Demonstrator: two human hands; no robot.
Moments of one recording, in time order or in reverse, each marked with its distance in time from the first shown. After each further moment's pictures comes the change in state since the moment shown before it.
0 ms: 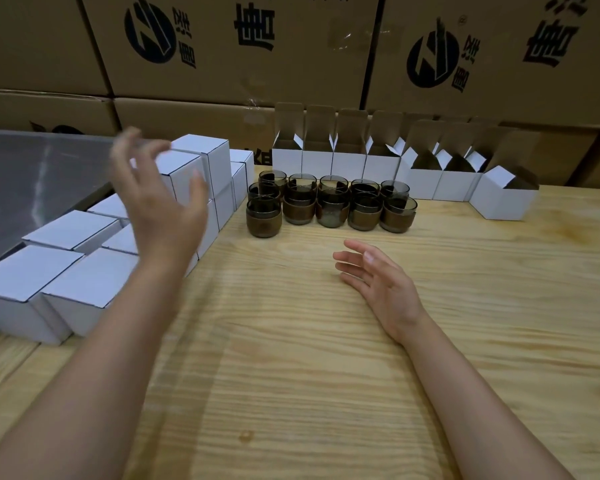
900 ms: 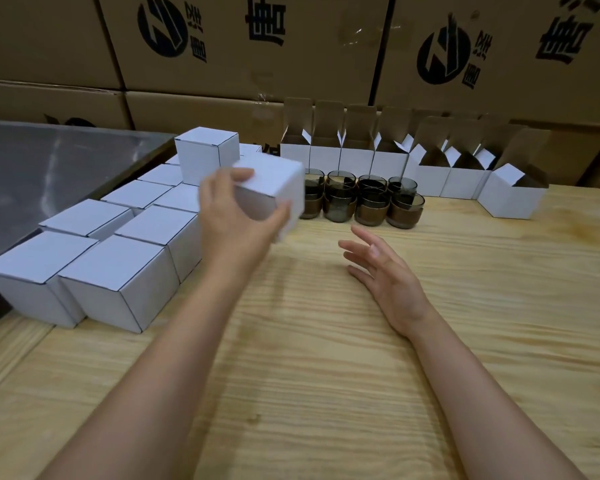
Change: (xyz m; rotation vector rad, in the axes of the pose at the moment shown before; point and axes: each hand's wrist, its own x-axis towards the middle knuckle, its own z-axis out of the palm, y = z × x) left_hand -0.041 0.046 0.013 -0.163 -0.209 -0.225; right_hand -0.004 -0.002 0.002 -0.131 -0.069 -0.046
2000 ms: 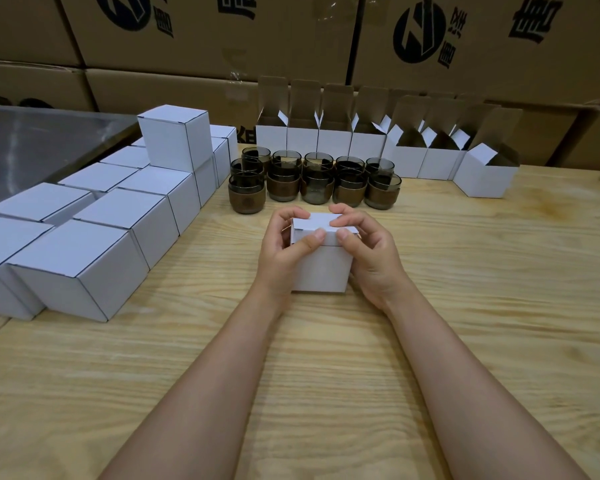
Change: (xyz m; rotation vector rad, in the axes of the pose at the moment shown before) left_hand -0.068 -0.002 0.063 -0.950 -0.484 -0.427; right_hand -0.001 -0.003 0.004 0.065 0.031 -0.201
